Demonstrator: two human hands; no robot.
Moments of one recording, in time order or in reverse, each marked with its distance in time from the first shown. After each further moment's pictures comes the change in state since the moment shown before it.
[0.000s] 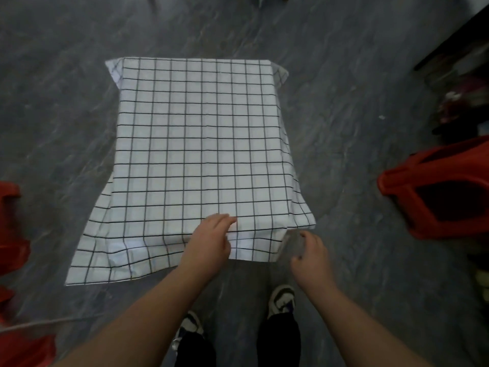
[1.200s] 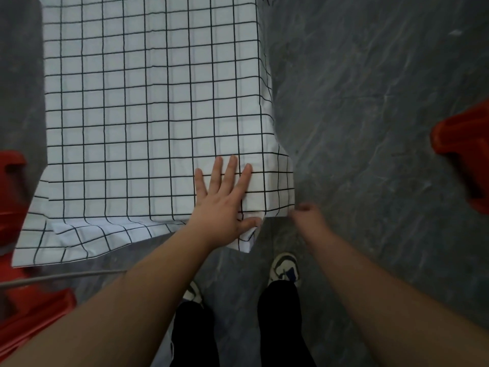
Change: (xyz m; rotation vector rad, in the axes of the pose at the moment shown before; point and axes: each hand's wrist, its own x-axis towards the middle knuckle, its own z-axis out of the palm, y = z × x) left_hand 0.092 0.052 0.112 0.485 -0.285 -0.018; right_hand 0.155 0.102 0.051 0.361 -0.347 0.539
